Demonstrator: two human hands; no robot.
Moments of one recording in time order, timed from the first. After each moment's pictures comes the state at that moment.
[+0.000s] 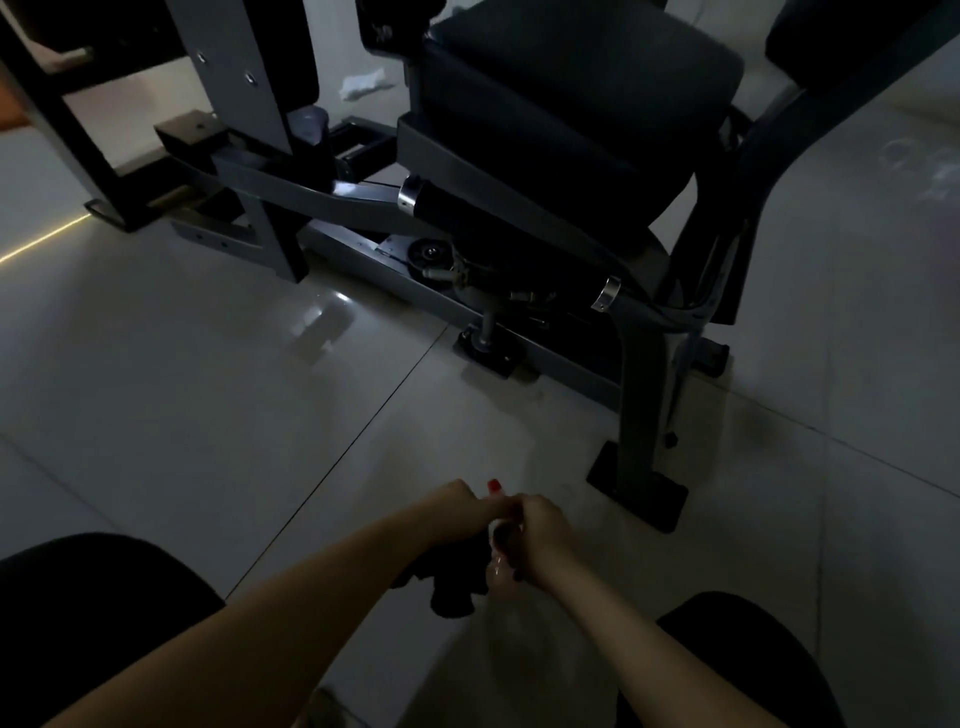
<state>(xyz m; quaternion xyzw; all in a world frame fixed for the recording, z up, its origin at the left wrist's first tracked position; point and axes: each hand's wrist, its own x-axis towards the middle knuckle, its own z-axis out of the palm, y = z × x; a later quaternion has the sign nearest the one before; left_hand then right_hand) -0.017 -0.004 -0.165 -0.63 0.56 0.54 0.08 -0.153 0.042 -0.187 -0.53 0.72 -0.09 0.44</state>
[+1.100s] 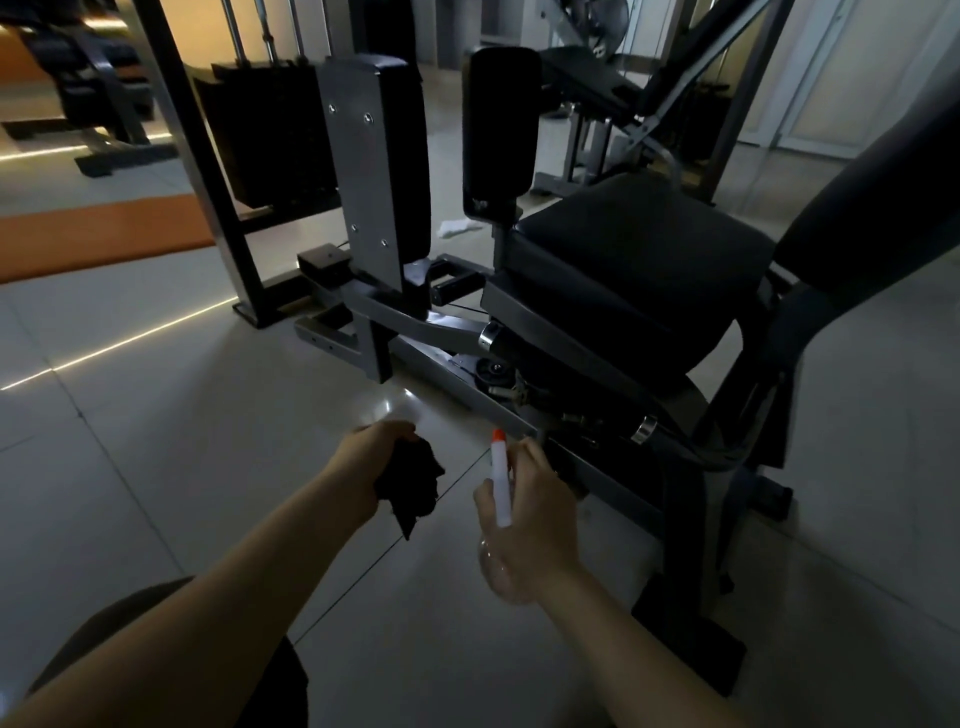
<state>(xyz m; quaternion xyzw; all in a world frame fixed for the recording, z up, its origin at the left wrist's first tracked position) 0.096 -0.047 -0.006 -0.67 0.22 0.55 -0.44 -0.093 -0.025 -0.058 -0.73 0.55 -0.37 0.18</state>
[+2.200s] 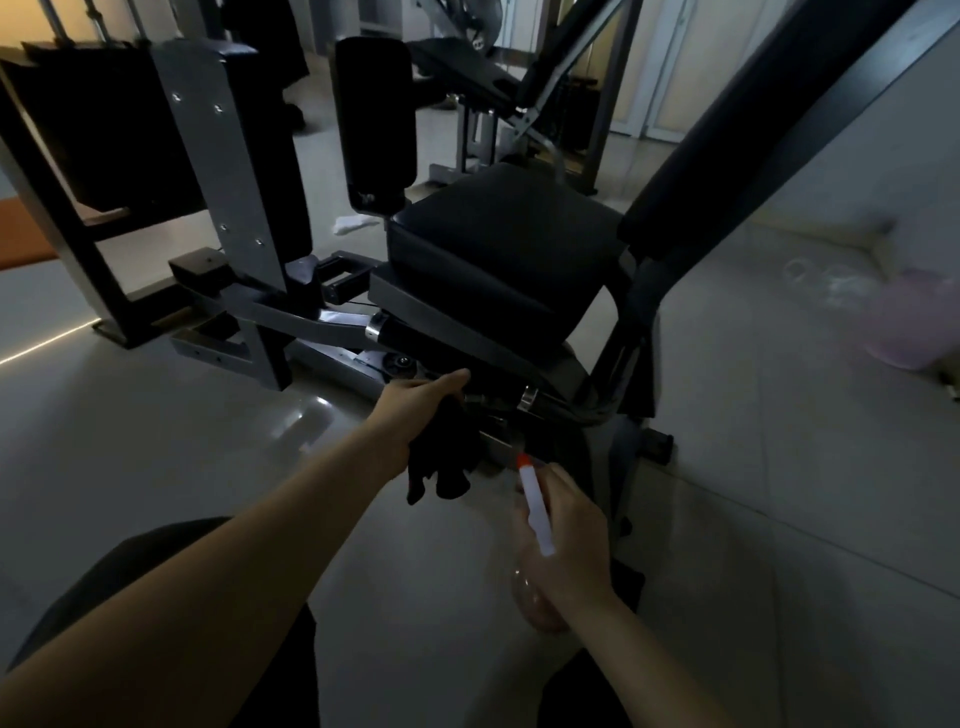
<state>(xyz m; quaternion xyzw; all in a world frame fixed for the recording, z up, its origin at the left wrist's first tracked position) -0.032 -0.076 0.027 -0.57 0.39 0.60 -0.40 -0.205 0.038 -0.053 -0.66 0.61 -0.42 0.13</state>
